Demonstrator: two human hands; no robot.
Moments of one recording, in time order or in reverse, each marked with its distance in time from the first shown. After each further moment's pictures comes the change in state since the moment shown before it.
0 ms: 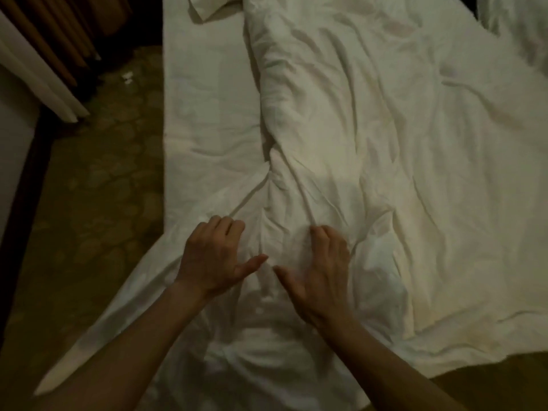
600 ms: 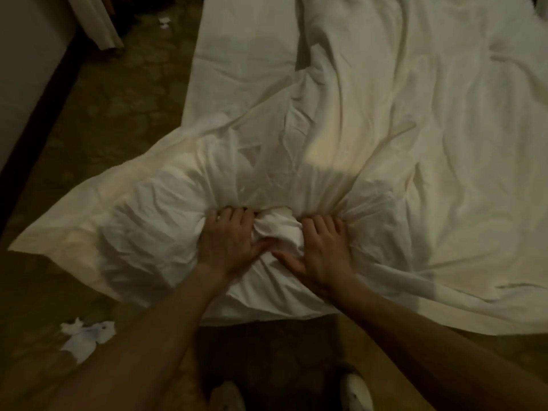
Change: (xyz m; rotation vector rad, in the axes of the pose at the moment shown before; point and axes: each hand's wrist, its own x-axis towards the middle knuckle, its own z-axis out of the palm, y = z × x) left_hand -0.129 0.078 0.083 0.036 -0.048 -0.258; right_hand -0.083 0.072 0.032 -0.304 -0.182 -0.449
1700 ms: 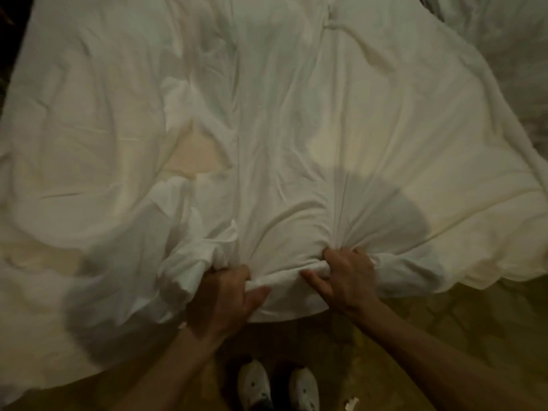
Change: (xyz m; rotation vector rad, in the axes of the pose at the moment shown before) left_hand 0.015 0.310 0.030 -0.259 0.004 0.145; right_hand -0.157 0.313 -0.079 -0.020 0.083 0.238
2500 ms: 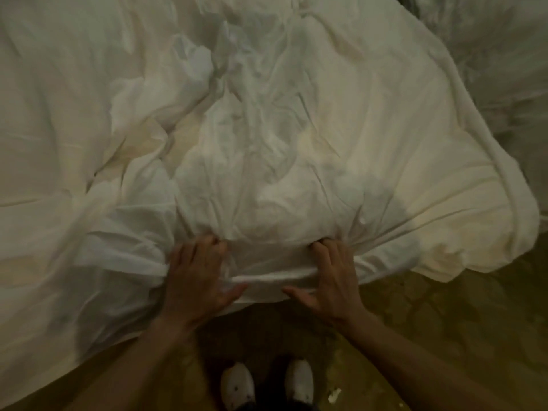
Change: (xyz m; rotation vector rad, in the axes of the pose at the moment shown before) left_hand 0.032 -0.001 0.023 0.200 0.052 0.143; right_hand -0.016 0.034 -0.006 0.181 0.062 0.024
